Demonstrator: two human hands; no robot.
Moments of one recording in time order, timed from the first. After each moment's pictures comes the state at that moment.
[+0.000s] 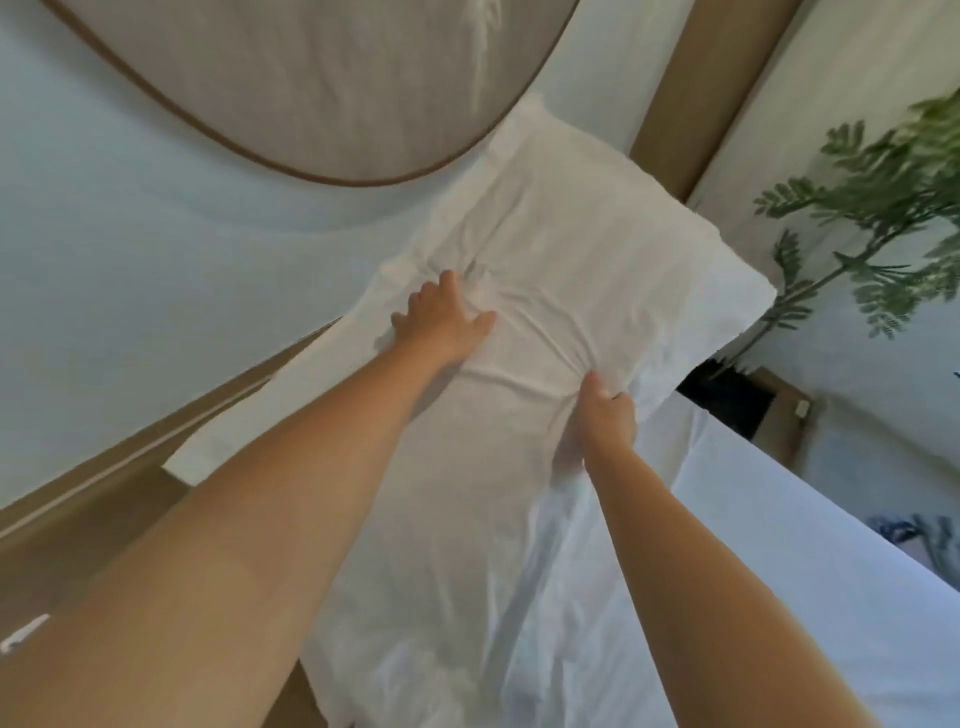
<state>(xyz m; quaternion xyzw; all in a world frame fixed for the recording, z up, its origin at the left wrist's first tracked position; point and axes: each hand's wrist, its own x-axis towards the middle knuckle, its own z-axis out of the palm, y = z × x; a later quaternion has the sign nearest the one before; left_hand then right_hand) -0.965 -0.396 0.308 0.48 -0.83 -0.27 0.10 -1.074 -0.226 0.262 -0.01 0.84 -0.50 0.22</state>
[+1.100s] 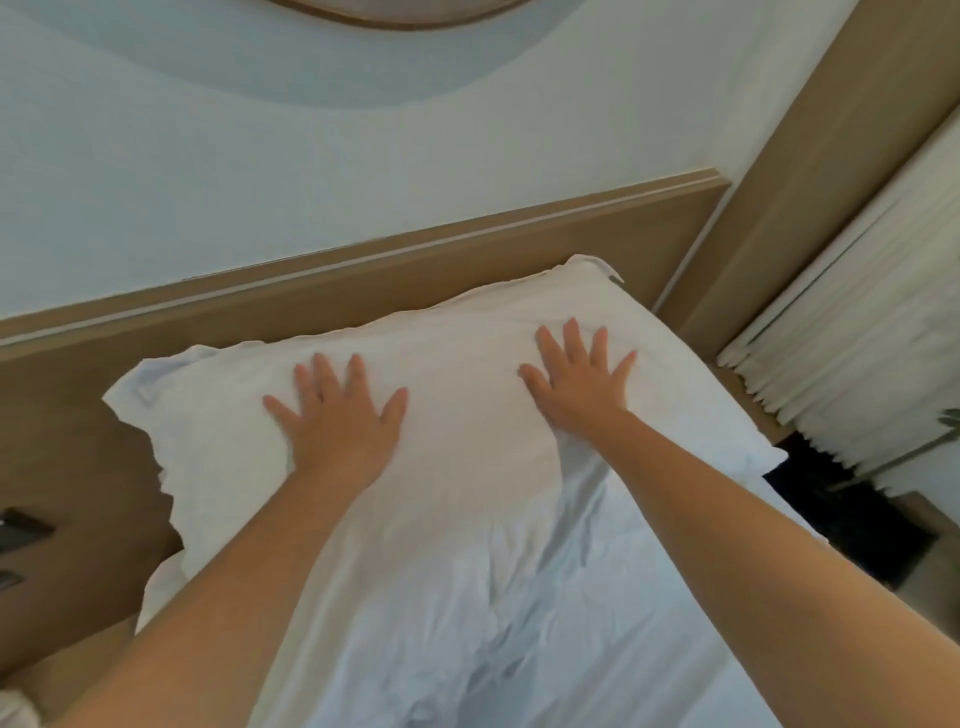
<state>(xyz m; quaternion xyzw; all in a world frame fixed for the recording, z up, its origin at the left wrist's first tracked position) -1.022 -0.425 0.033 0.68 -0.72 -0.08 0.02 -1.287 -0.405 0.036 -0.60 0.80 0.02 0.03</state>
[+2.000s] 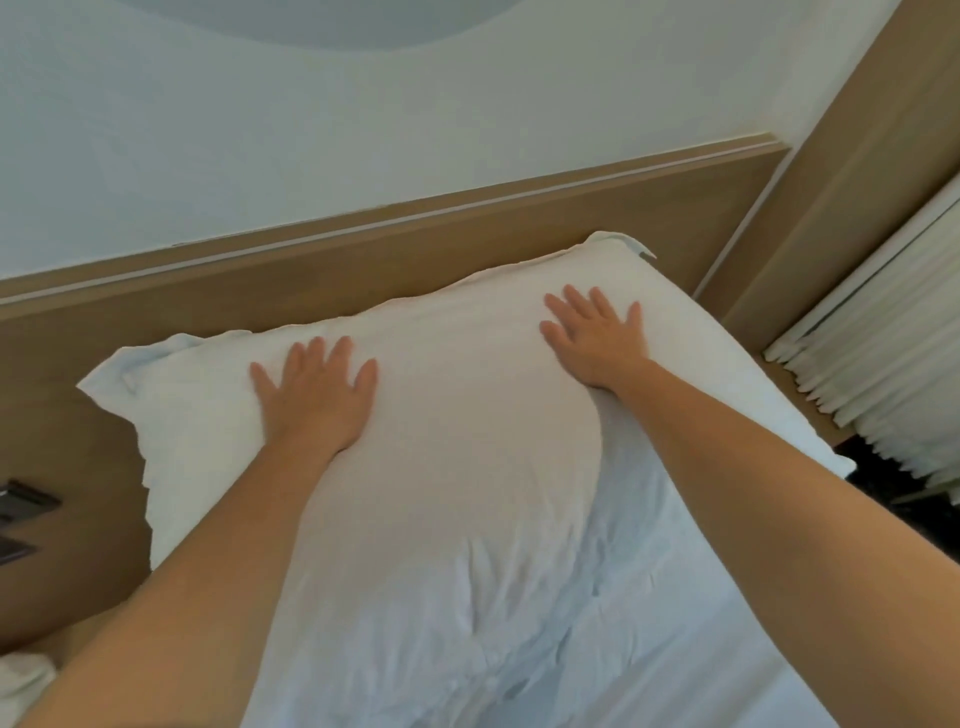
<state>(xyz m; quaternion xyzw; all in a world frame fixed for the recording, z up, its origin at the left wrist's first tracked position) -1.007 -0.461 -0.001 0.71 -0.70 -0.08 -0.02 -1.329 -0.458 0.013 -0.64 0.76 0.03 0.07</state>
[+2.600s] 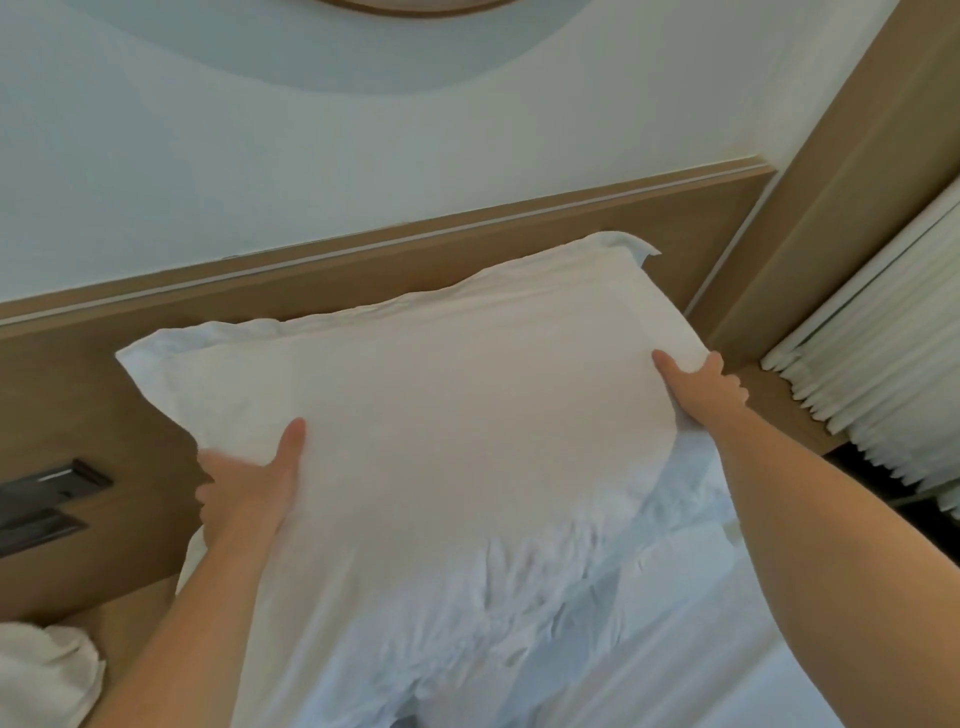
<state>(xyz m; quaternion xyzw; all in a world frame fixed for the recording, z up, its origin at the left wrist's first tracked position) -0.938 -0.363 0.016 0.86 -0.34 -0.32 0.22 -1.413 -0.371 0.022 -0.30 0.93 -0.12 0.19</state>
